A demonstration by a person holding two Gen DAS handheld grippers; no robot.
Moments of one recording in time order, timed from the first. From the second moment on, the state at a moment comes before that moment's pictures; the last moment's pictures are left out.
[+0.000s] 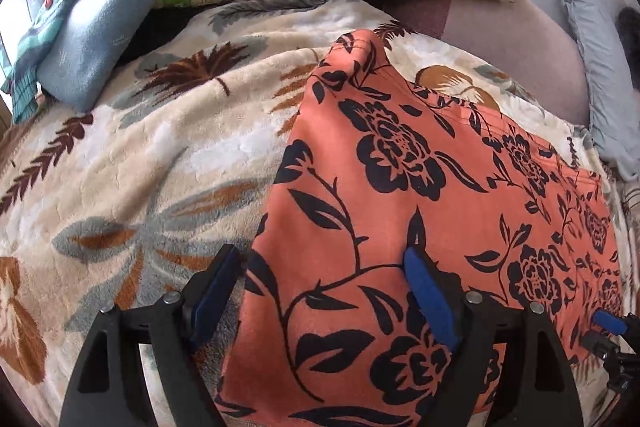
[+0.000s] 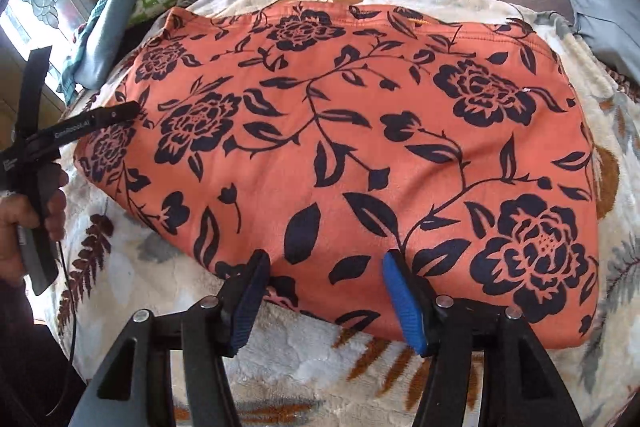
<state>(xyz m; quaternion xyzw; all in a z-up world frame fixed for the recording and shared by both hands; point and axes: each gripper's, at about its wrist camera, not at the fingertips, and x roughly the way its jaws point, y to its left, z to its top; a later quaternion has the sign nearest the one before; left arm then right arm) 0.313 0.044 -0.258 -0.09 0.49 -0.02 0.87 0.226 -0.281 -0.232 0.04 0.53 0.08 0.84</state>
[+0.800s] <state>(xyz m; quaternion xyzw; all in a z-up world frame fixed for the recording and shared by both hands) 0.284 0.089 -0.234 -0.14 0.51 -0.03 0.85 0.236 -0.265 -0.233 0.07 0.44 0.05 0.89</state>
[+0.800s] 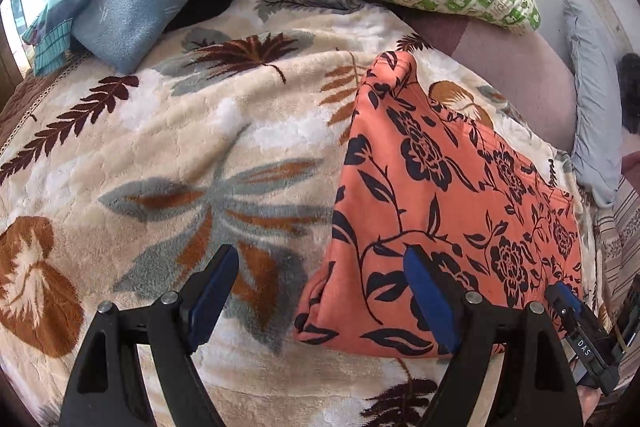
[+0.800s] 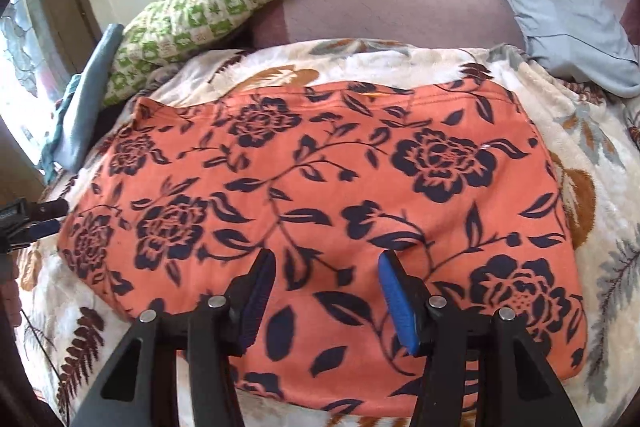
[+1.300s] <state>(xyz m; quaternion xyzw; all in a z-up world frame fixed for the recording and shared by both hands) 0.288 0.075 -0.251 -0.19 0.53 -0.04 0.82 0.239 -0.253 -0.228 0.08 0.42 0.08 0.90</state>
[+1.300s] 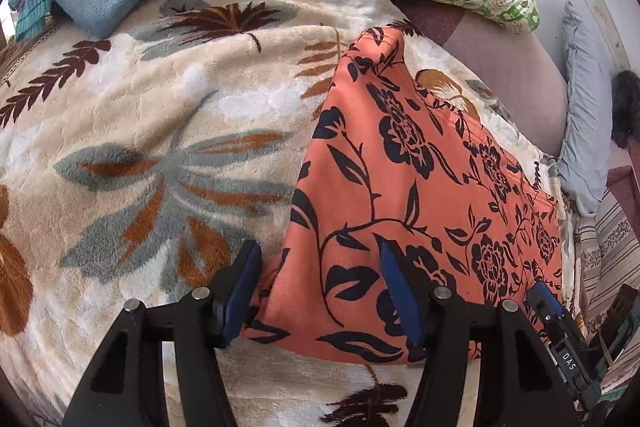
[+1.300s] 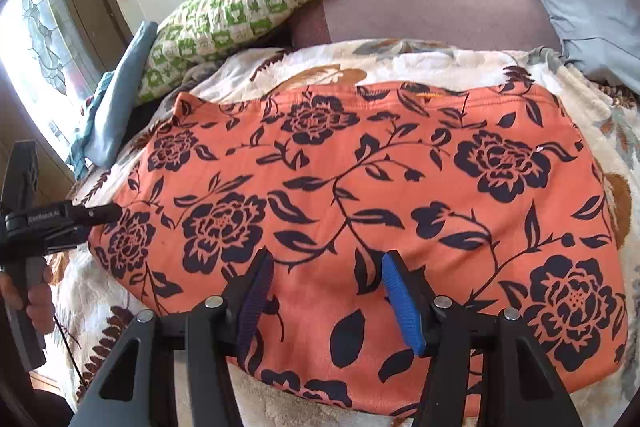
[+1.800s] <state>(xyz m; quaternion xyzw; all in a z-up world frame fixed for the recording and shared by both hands) 0.287 0.076 -0.251 -0.25 0.48 -0.05 0.84 0.243 -0.238 -0.240 0.08 0.44 0.09 0.89</state>
